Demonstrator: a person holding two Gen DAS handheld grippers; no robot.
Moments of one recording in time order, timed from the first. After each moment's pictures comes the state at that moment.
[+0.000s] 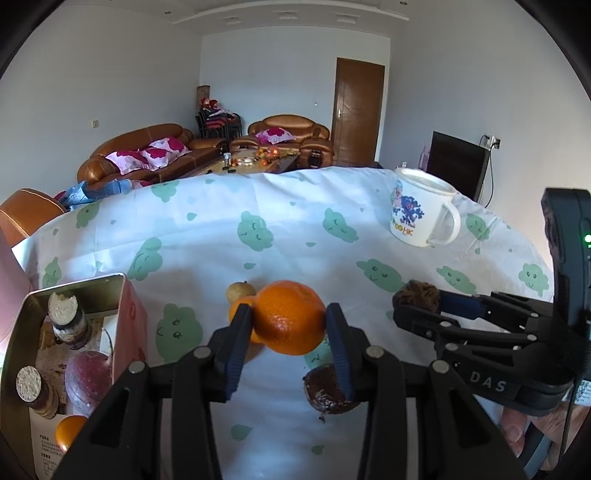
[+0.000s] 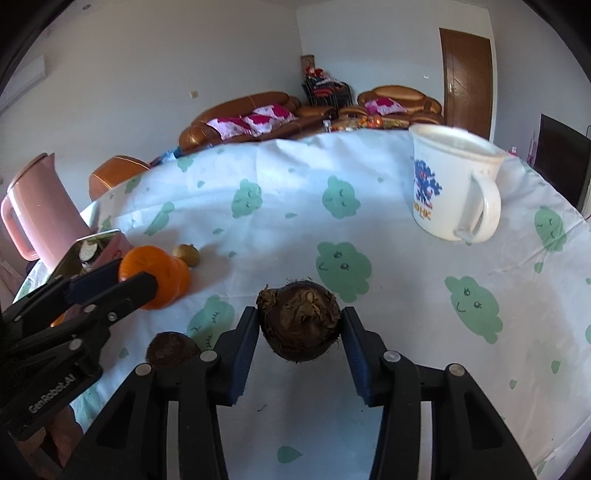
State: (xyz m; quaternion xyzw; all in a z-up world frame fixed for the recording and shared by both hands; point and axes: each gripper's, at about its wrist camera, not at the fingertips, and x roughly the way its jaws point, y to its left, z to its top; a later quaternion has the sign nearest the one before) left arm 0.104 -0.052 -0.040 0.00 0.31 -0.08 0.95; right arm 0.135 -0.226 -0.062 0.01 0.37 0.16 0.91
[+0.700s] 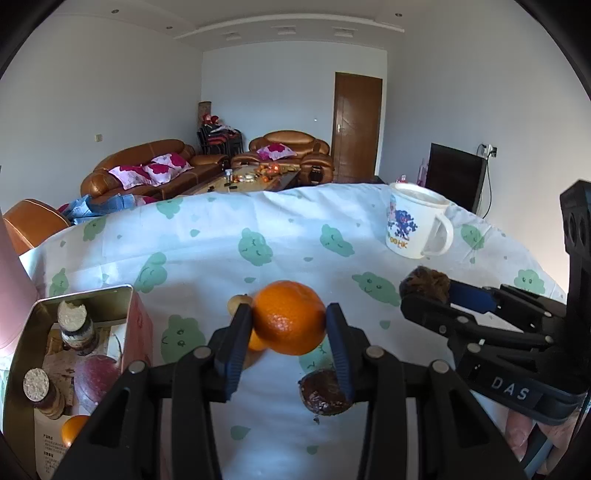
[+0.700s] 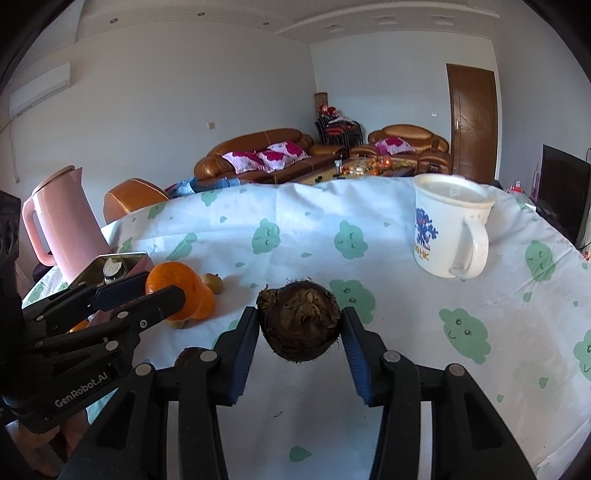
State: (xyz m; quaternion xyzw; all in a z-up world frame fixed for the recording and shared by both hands) left arm 0.091 -0.052 -0.032 0.00 0.28 -0.08 0.96; right arm 0.110 -0.227 -0.043 0.00 0.30 0.18 0.94
